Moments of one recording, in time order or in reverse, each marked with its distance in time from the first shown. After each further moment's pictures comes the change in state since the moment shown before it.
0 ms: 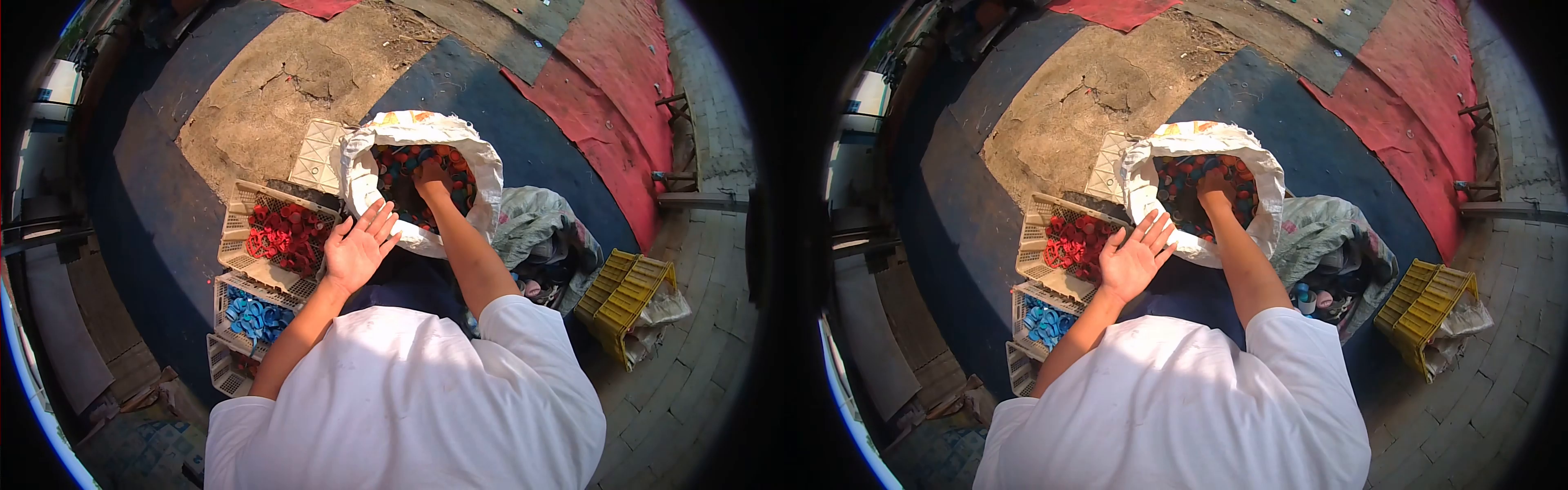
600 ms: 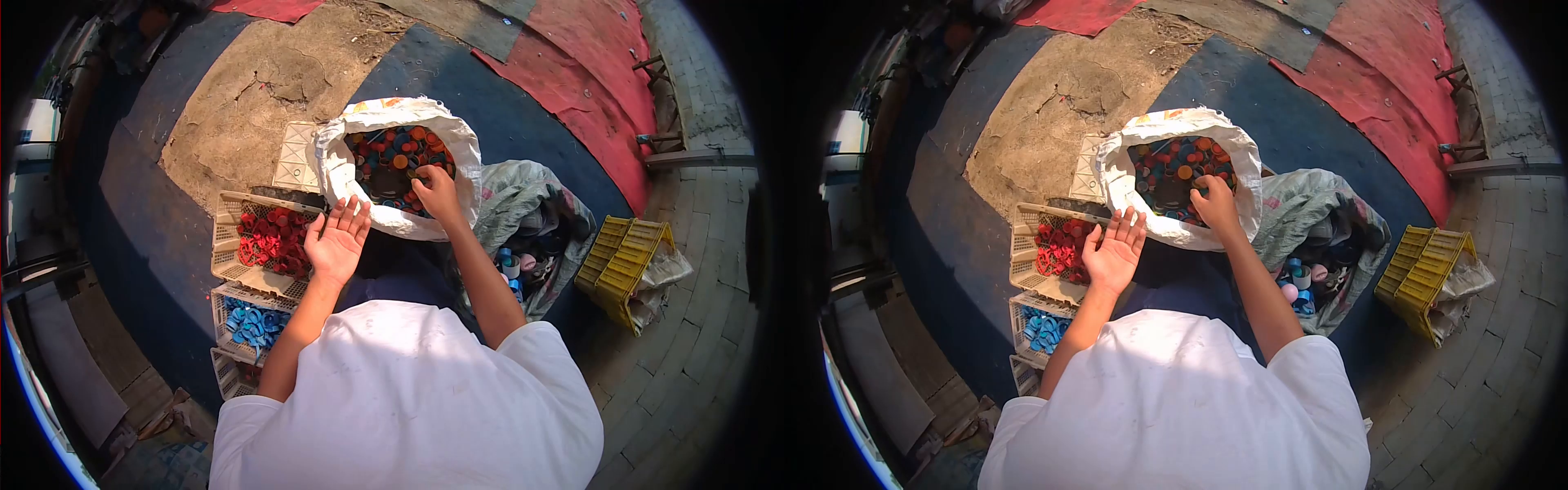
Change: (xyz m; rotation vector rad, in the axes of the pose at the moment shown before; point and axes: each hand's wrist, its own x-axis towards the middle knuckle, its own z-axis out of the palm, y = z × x) left_hand -0.005 -0.003 -0.026 -0.126 0.115 0.124; right_hand -0.115 0.035 -0.057 0.658 0.276 -0.199
